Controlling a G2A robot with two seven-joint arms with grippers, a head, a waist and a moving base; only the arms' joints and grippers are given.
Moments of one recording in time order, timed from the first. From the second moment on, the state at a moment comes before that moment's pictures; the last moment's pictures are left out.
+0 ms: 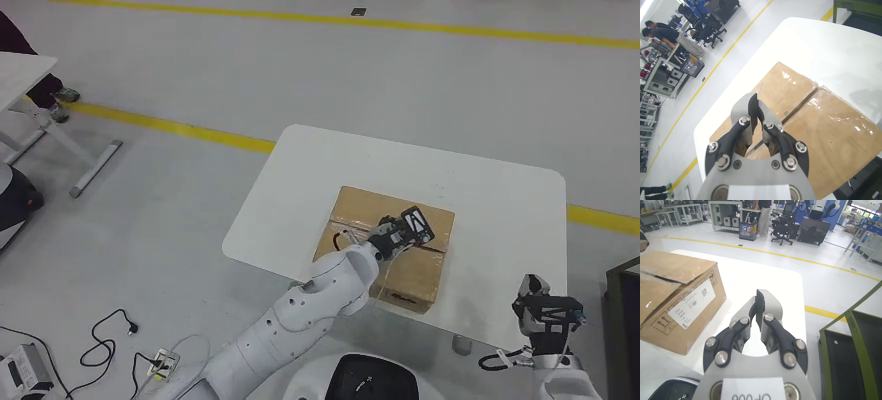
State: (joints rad) left arm 1.09 -1.35 -0.97 -1.59 1.79 -0.12 -0.38; right arm -1.61 -1.25 1.48 -1.64 -1.40 -0.09 -0.19
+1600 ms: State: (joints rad) left arm 1.27 -1.27 -1.62 -1.72 1.90 -0.04 -0.40; right arm -1.46 -1.28 1.21 -1.56 -1.53 -0.13 -0.16
